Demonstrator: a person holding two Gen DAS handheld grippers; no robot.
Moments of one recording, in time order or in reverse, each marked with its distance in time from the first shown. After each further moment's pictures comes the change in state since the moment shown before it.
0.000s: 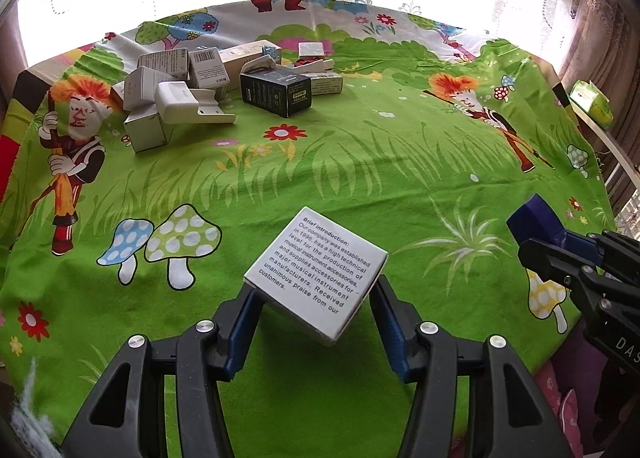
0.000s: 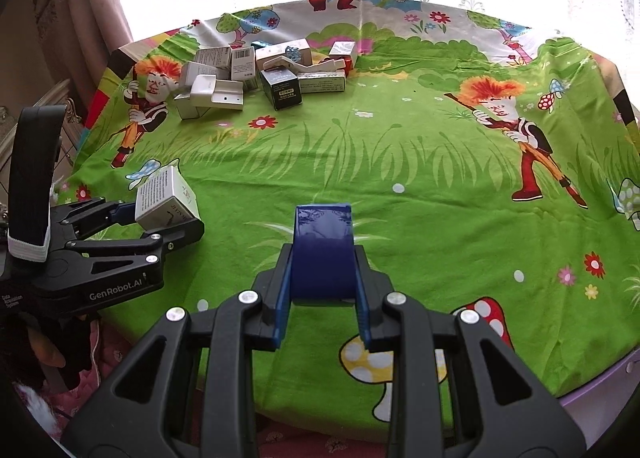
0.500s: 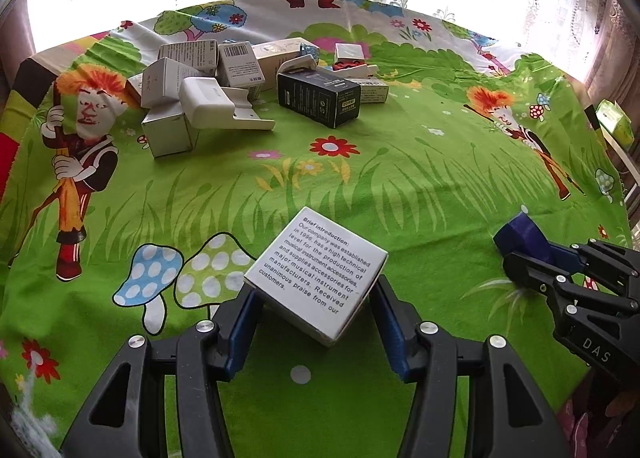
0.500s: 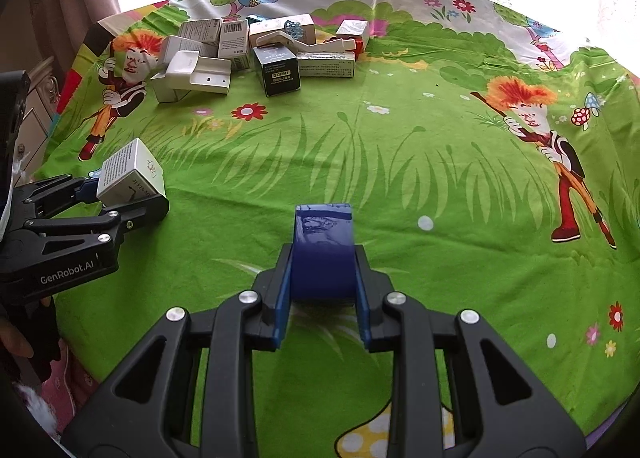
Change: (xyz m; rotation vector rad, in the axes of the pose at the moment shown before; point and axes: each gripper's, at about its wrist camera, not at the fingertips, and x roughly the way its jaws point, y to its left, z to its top) left arm 0.026 0.039 0.021 -0.052 0.003 0.038; right arm 0.063 0.007 0.024 -0.057 0.070 -0.017
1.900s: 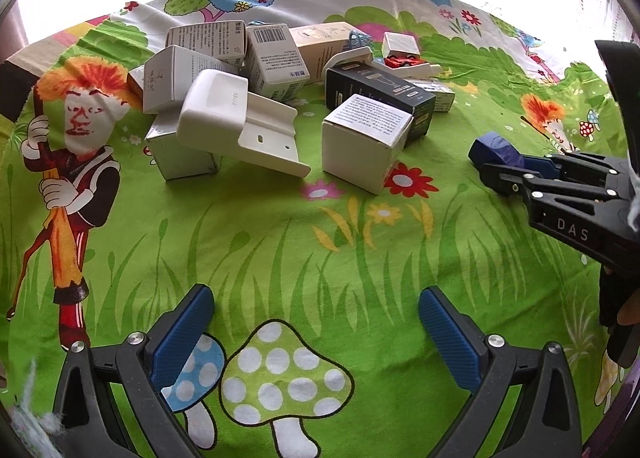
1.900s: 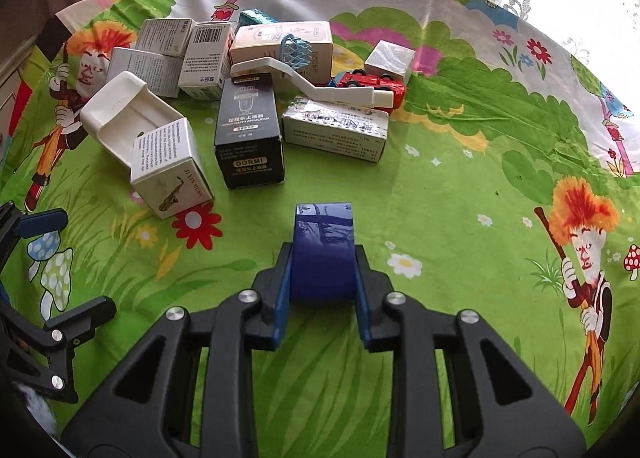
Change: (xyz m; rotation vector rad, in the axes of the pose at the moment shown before) left arm 0.045 0.034 0.048 -0.028 0.078 0.063; right arm 0.091 0.004 0.110 -0.172 0.043 -0.011
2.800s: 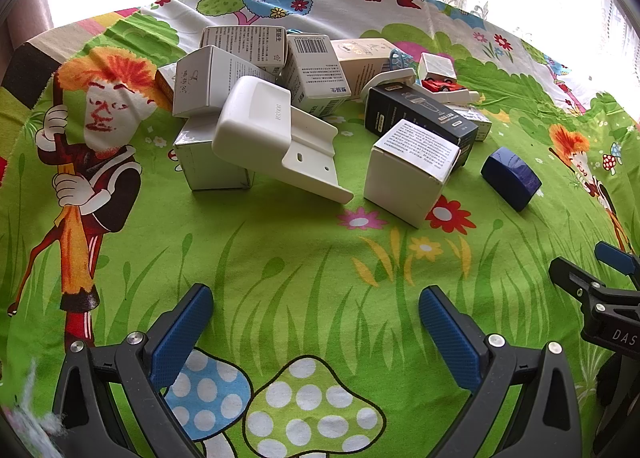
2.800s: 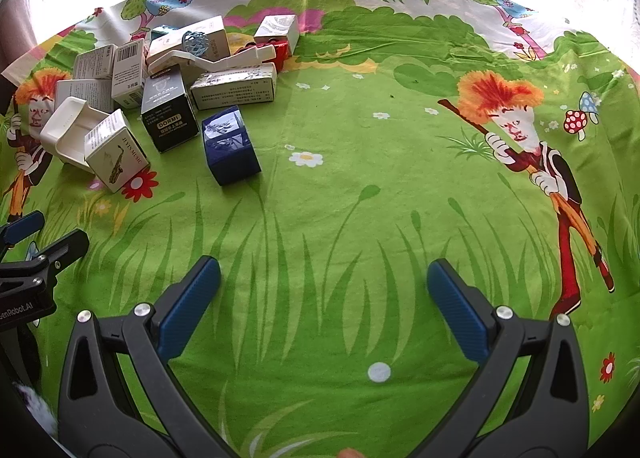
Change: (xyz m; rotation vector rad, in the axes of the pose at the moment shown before) left arm 0.006 0.019 0.004 -0.092 -0.054 0.063; right arm -0.029 -0.025 -0.038 0.304 0.020 -0.147
